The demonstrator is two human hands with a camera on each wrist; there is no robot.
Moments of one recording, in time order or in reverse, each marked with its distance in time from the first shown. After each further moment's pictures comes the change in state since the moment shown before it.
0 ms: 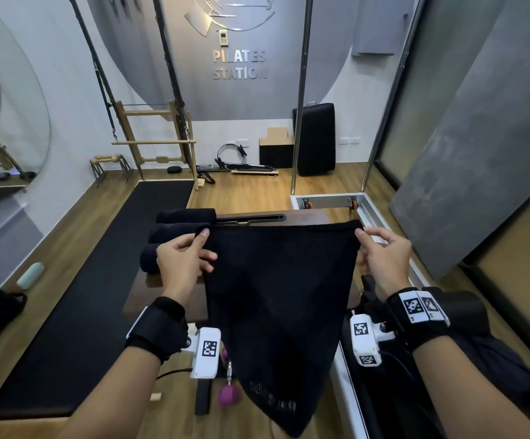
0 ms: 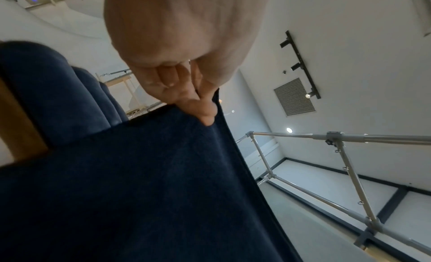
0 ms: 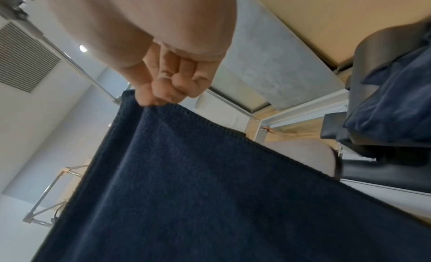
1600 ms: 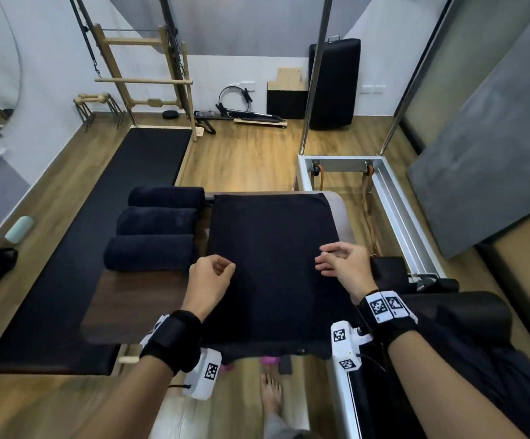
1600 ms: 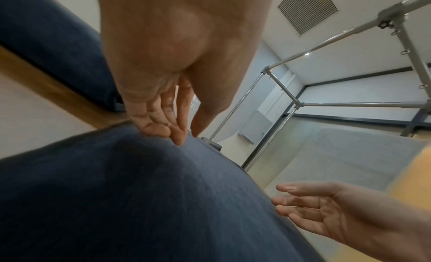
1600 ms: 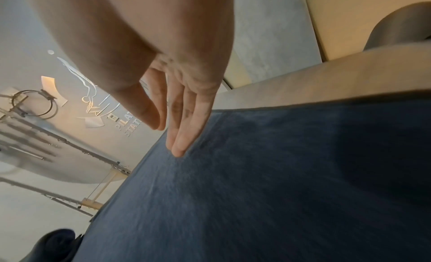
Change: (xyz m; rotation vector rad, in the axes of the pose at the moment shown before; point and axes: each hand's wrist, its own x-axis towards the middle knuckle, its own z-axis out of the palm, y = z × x) left_hand 0.050 -0.111 0.062 0.674 -0.230 -0.101; right_hand 0.066 0.096 0.079 -0.220 -0.324 0.350
